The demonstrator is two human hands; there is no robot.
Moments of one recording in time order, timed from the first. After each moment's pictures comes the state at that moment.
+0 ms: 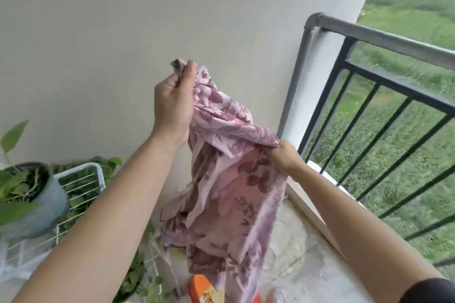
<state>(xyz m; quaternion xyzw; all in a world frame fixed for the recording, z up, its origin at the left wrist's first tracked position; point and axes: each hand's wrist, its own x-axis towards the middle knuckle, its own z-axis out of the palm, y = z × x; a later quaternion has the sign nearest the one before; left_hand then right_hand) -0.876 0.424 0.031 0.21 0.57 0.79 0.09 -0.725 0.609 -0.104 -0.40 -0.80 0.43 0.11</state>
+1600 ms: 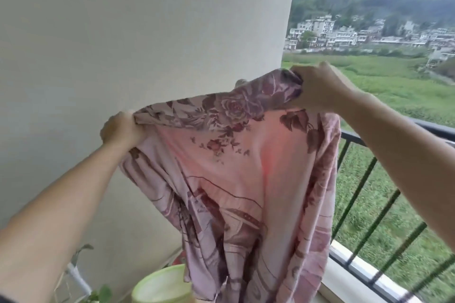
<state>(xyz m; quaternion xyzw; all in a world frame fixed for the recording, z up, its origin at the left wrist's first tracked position) -0.910 0.416 0.083 0.27 0.91 0.30 -0.11 -0.566 0.631 0.199 -0.29 -0.93 -0.08 0.22</state>
